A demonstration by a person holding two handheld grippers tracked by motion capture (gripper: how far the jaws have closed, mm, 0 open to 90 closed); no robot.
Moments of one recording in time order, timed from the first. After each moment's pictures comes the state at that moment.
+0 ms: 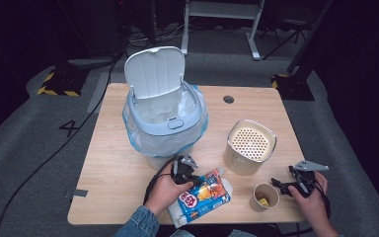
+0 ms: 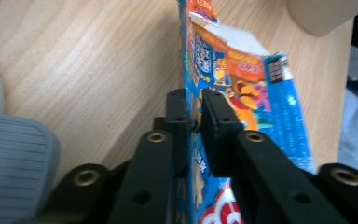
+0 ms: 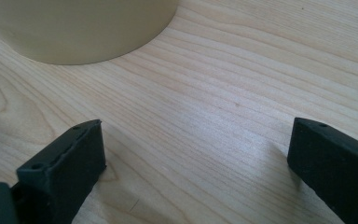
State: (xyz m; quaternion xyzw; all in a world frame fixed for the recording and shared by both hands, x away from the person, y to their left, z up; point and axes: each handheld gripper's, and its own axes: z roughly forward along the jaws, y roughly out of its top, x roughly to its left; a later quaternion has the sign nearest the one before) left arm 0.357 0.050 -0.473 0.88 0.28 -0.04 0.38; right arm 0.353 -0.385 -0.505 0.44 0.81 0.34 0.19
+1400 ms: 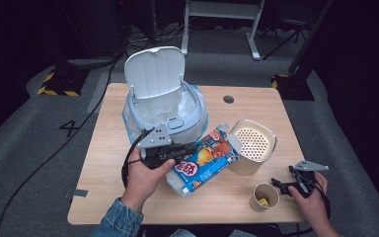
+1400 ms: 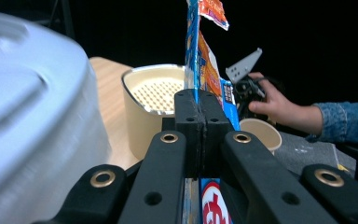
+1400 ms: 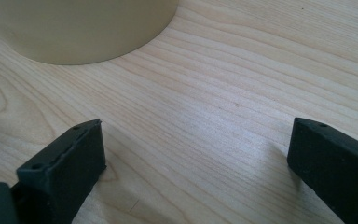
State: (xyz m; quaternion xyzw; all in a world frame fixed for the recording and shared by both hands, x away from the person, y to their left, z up) left arm 0.332 0.105 -0.326 0.77 0.21 0.08 0.59; right arm 0.353 -0.385 -0.505 0.44 0.81 0.34 0.19
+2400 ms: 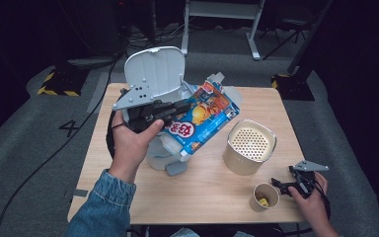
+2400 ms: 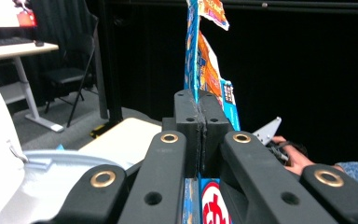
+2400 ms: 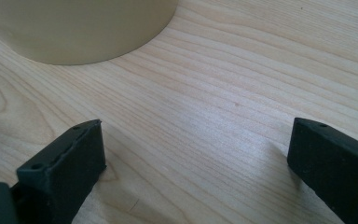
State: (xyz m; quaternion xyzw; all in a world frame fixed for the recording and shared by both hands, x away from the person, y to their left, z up) left arm 0.358 0.128 -0.240 0.73 0.20 0.15 0.64; right arm 0.353 -0.384 -0.505 0.44 0.81 0.34 0.19
